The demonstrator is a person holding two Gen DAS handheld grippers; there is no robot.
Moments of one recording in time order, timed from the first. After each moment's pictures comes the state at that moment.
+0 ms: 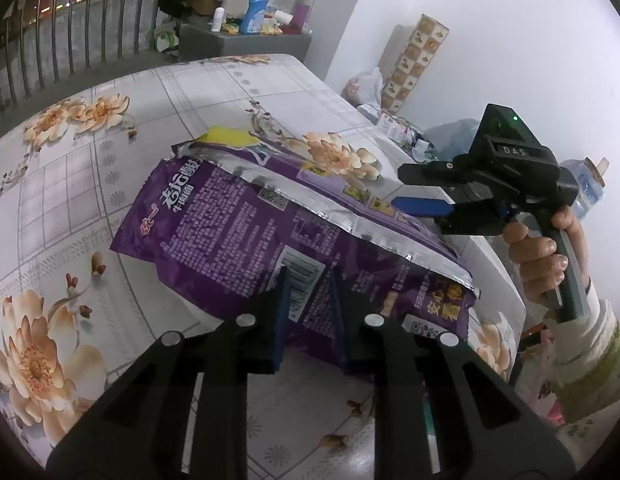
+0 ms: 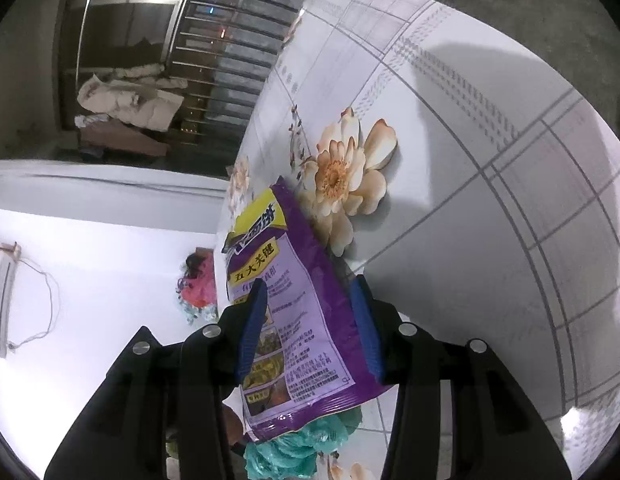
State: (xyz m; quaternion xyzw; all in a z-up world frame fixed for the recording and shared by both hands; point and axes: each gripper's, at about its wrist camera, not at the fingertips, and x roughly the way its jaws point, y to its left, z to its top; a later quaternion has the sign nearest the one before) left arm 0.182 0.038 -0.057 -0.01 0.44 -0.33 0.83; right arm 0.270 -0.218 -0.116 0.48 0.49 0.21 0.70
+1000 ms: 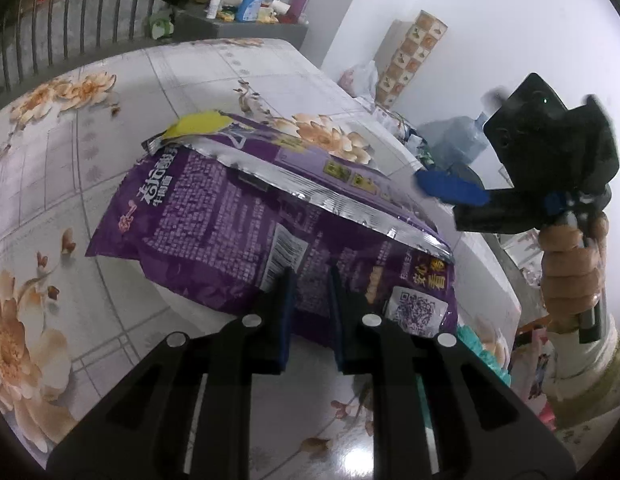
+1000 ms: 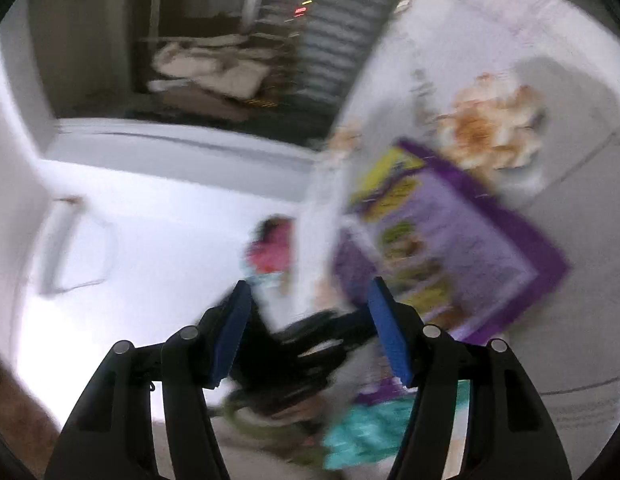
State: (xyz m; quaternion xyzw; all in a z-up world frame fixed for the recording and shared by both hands) left arm 0.178 0.027 -0.071 -0.02 0.46 -0.34 0.82; right arm 0.253 -0.186 -0.073 0.47 0.44 0.33 0.69
